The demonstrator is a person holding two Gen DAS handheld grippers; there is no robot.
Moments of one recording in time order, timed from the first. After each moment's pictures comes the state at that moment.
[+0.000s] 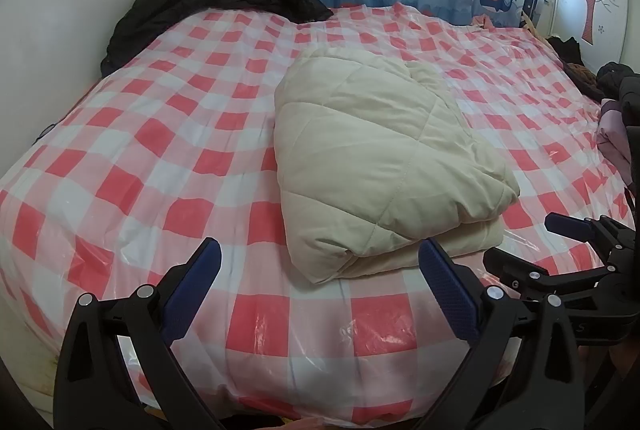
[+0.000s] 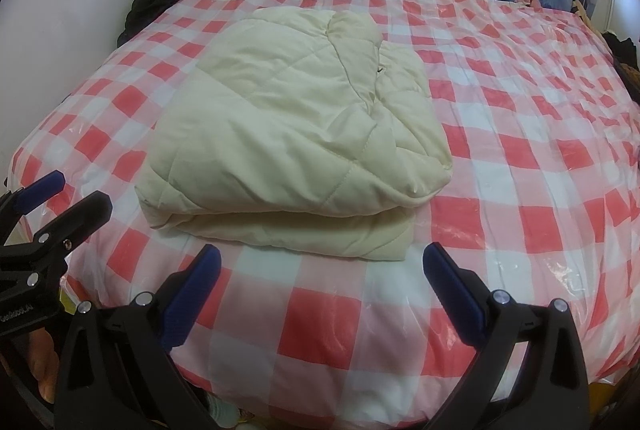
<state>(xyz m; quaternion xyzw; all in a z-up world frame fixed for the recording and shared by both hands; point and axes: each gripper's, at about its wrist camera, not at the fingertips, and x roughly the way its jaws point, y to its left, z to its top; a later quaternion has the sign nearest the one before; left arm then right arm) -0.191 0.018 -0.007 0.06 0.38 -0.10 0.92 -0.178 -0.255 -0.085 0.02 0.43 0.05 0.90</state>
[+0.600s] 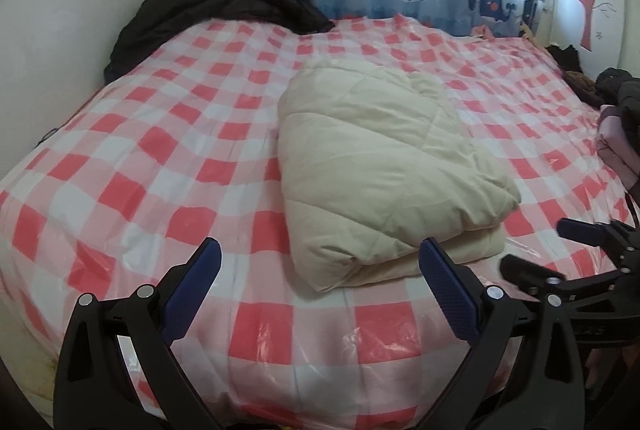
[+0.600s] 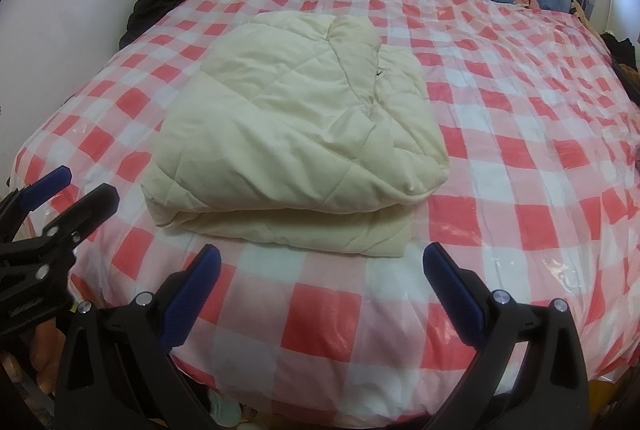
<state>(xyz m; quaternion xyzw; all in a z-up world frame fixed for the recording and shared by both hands) -0.190 0.021 -0.006 0.05 0.36 -0.10 0.92 -0.183 -0.254 -0.082 0.02 0.43 0.05 0.90</state>
